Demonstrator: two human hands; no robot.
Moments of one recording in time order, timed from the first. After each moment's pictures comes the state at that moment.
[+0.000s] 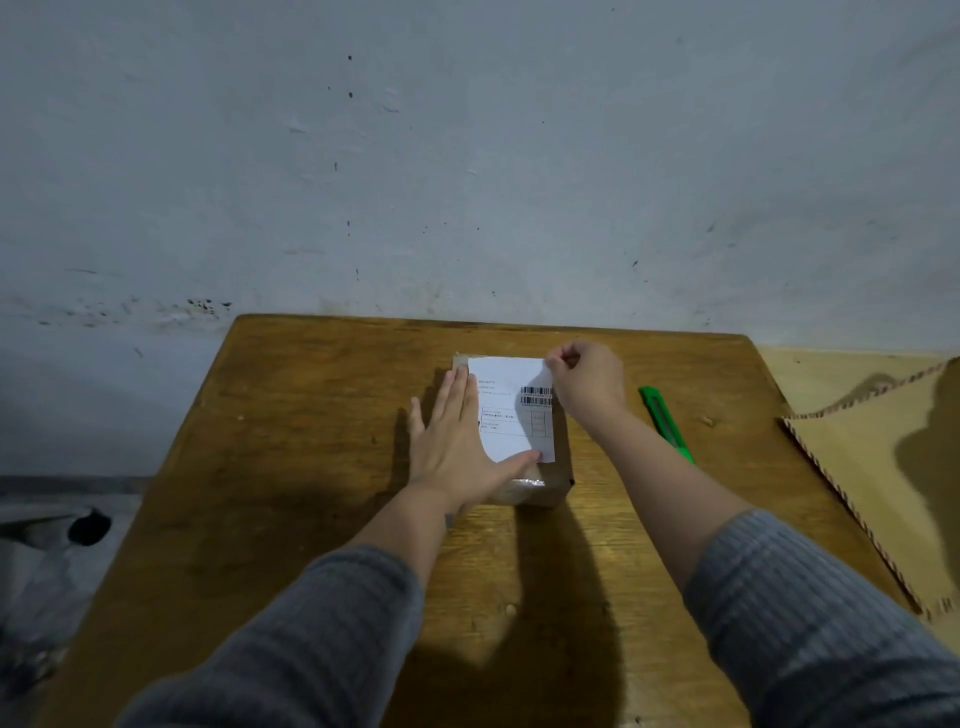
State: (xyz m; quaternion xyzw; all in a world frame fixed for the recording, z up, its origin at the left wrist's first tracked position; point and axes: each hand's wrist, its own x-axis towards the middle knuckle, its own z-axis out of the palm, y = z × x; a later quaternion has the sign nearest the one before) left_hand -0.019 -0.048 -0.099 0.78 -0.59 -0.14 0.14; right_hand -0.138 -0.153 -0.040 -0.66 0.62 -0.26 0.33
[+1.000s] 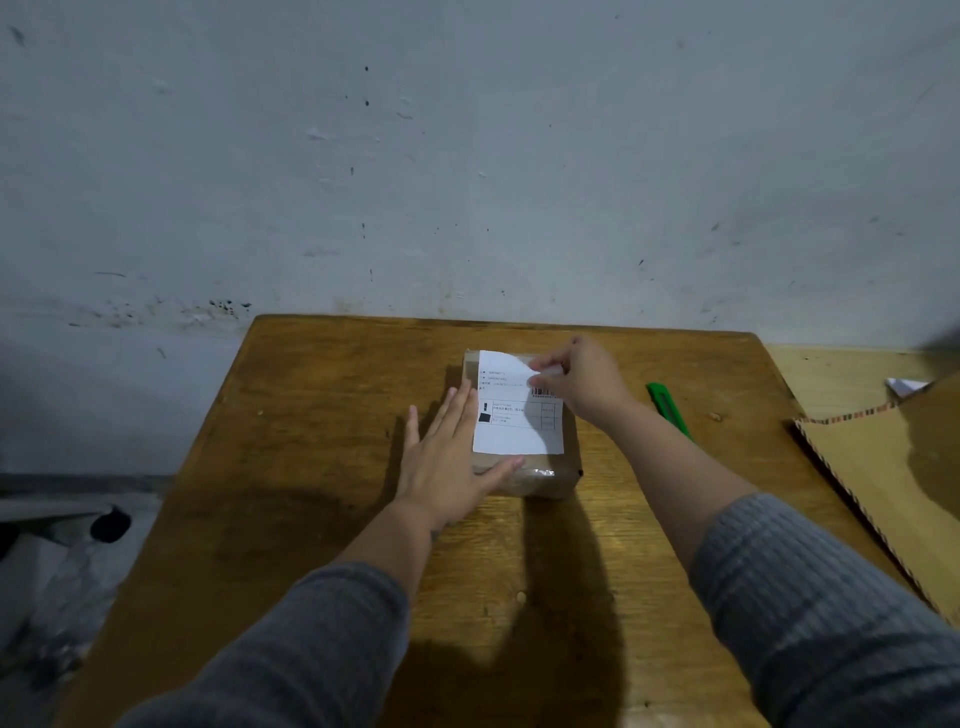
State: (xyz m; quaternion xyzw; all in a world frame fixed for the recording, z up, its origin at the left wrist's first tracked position) left_hand -0.003 -0.017 -0.108 0.76 -0.63 -0.12 0.12; right_hand -0.137 -0.142 -0.029 -0.74 0.56 -0.16 0.33
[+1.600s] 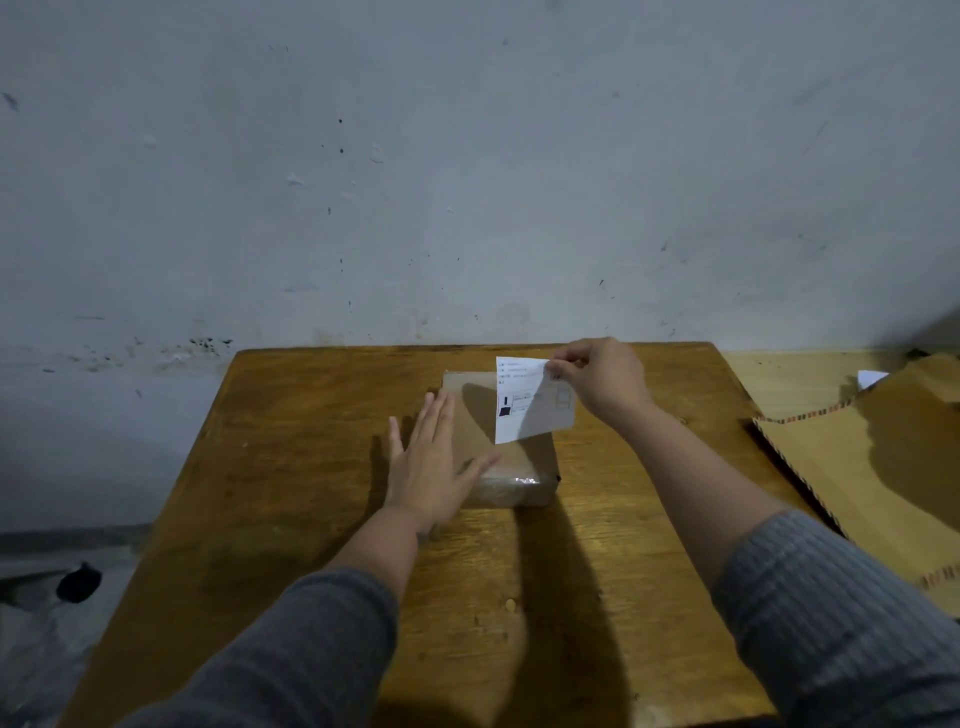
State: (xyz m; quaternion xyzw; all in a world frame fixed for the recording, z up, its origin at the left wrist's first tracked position) left_hand -0.004 -0.018 -0.086 0.76 -0.62 -0.12 0.18; right_hand -0.172 -0.136 0.003 -0.73 0.60 -0.23 0.25
